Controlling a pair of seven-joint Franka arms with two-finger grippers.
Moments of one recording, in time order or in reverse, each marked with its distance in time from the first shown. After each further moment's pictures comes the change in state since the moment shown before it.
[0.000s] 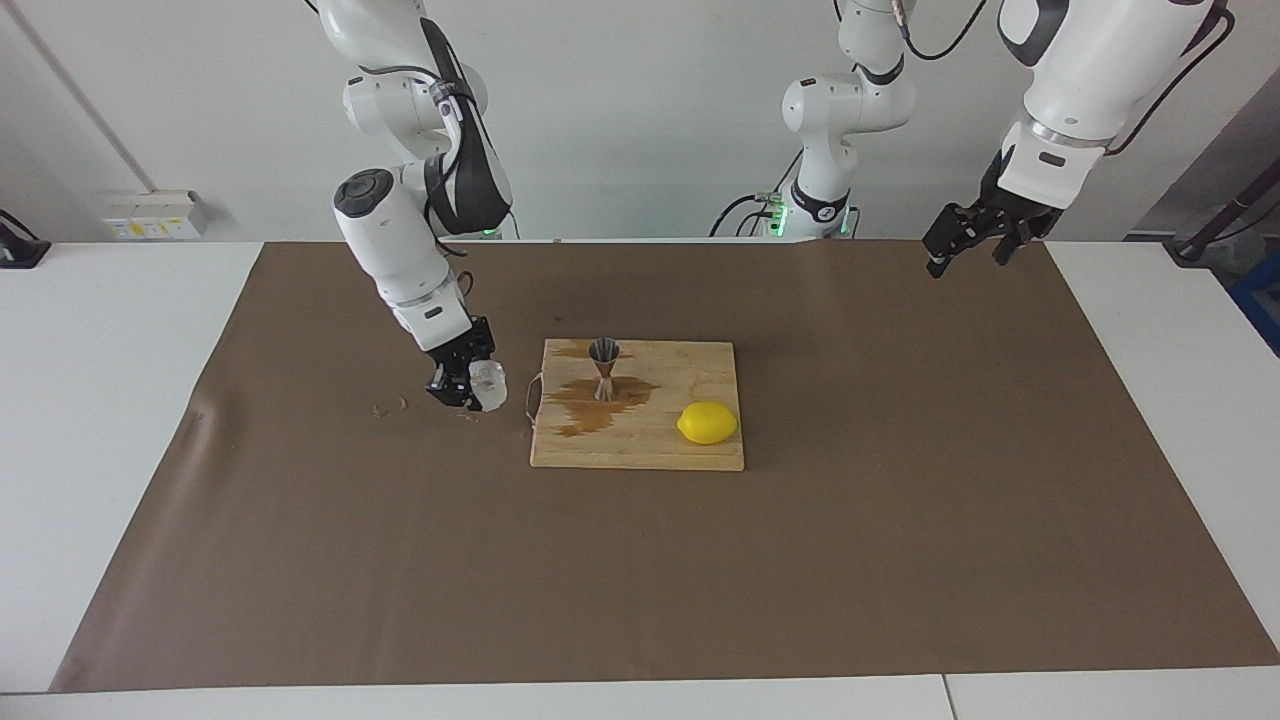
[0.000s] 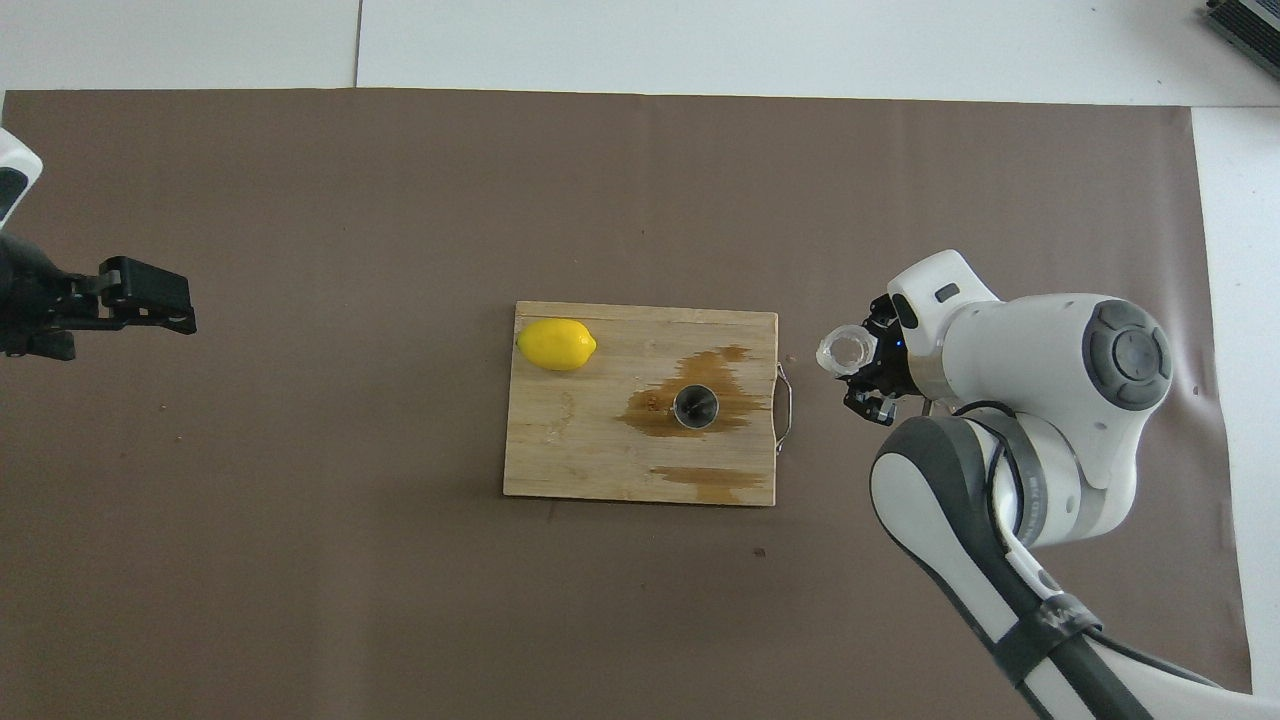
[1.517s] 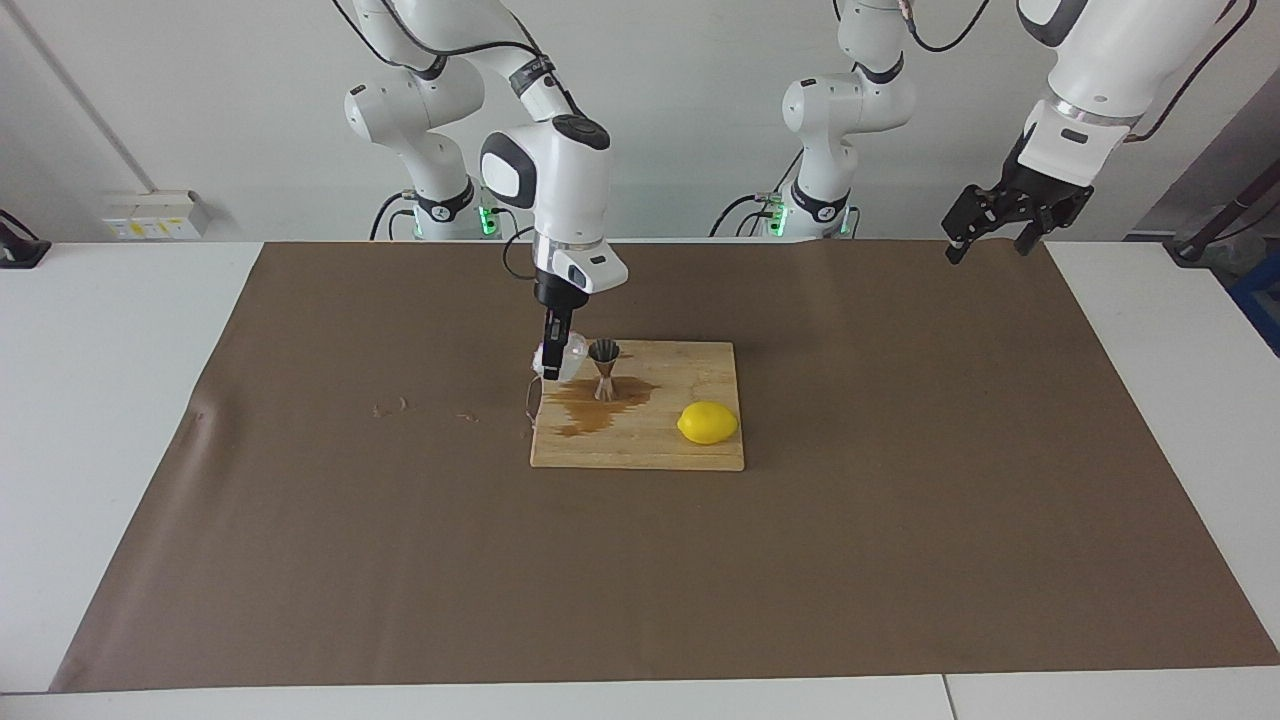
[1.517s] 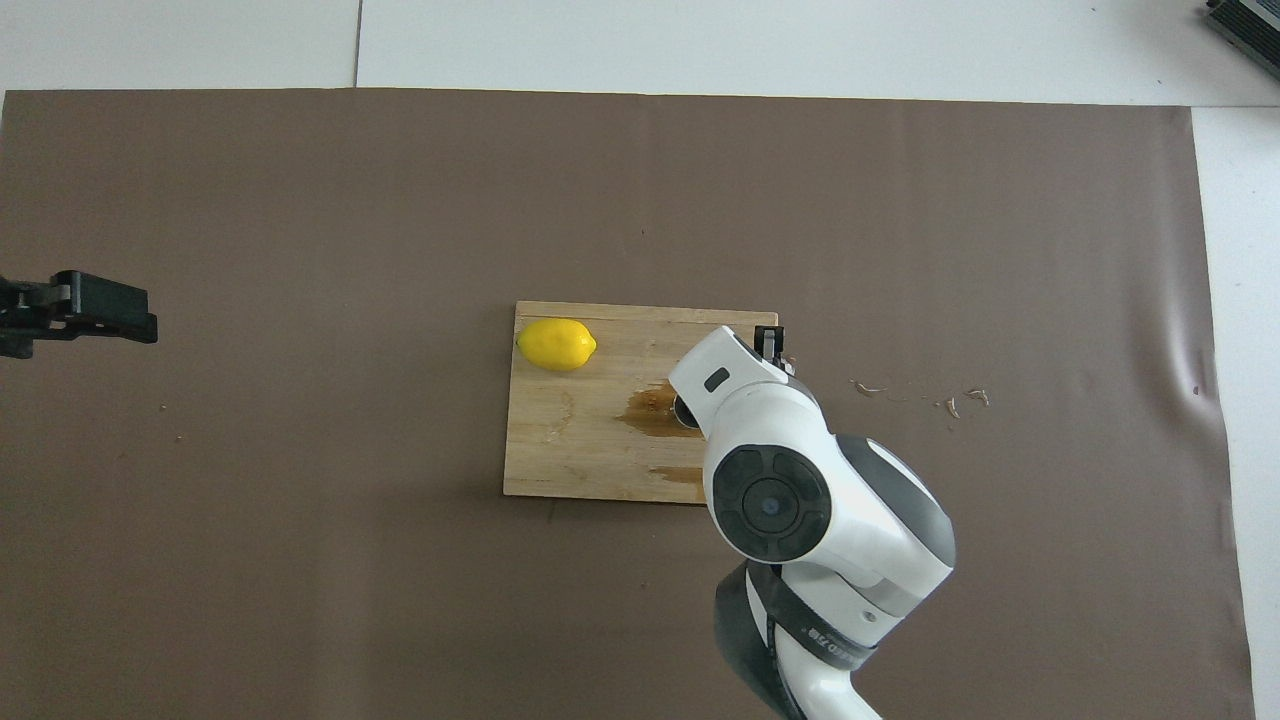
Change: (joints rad) left arm 0.009 -0.025 0.030 -0.004 -0.002 -0.002 0.148; right arm 0.319 0.011 0.001 0.070 -0.699 -0.109 0.514
